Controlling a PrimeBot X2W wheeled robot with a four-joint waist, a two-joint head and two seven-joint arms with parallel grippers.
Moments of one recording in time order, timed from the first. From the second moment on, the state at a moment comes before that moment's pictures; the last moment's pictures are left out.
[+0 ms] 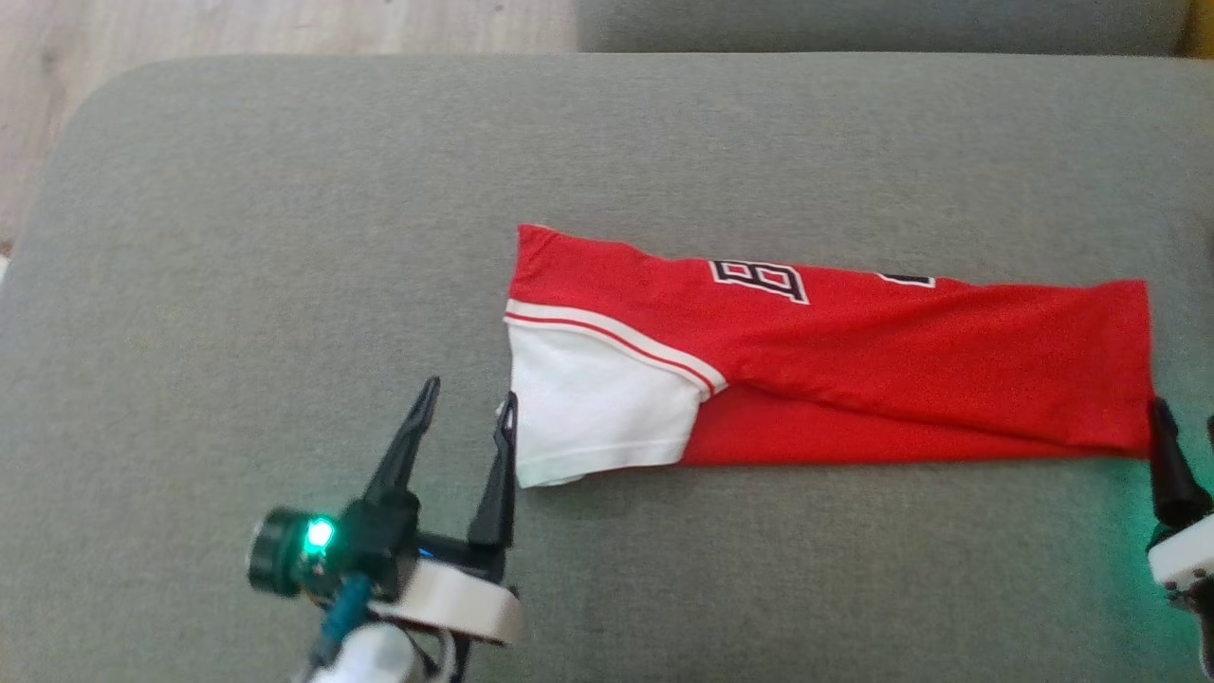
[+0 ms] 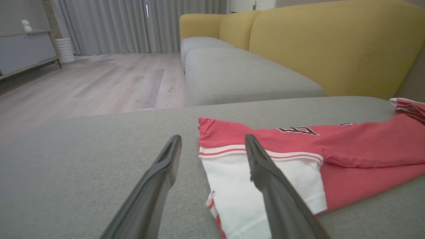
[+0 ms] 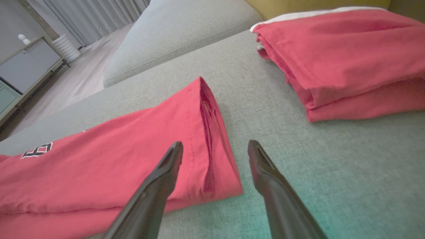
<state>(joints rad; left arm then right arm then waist) -0.31 0.43 -0.90 0.06 -0.65 0.43 -0.25 -0.07 -0.46 0.08 0.48 0.81 0.12 -0.11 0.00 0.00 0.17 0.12</state>
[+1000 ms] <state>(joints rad) -0.03 0.16 -0.57 0.05 -0.23 0.29 -0.25 -0.15 -0.45 -0.22 0.49 0.61 0.12 0.20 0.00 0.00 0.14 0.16</state>
